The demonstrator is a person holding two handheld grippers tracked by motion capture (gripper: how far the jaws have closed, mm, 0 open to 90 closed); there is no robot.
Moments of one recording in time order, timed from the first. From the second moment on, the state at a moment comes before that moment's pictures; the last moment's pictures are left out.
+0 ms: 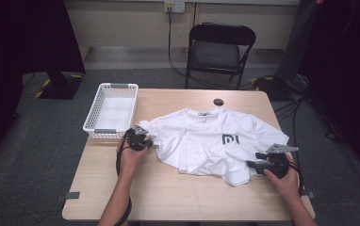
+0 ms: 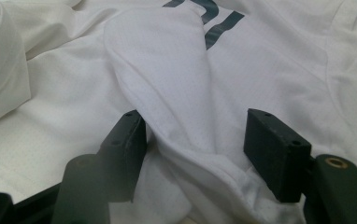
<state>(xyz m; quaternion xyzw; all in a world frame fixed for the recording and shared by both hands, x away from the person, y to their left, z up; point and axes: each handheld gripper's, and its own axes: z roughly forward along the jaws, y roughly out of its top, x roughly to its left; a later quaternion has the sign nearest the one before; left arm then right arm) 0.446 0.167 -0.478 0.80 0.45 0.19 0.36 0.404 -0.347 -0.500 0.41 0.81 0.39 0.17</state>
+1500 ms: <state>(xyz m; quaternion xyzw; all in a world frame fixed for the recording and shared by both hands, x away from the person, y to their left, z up) 0.417 0.203 -0.492 0.71 0.57 0.25 0.33 0.403 -0.347 -0.500 0.41 0.81 0.39 0.17</state>
